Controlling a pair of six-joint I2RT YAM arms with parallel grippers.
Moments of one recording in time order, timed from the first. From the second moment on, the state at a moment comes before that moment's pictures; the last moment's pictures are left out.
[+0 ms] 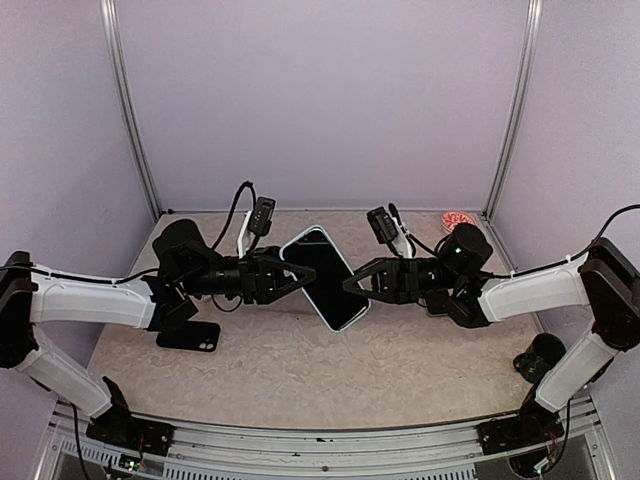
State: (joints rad) left arm -0.83 1.42 0.73 0.88 0.74 -0.64; right arm 0.76 1.56 0.73 1.15 -1.06 0.94
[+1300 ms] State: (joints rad) left arm -0.84 1.50 0.77 0.80 0.58 -0.63; right arm 0.76 1.51 0.80 0.72 -0.90 0.64
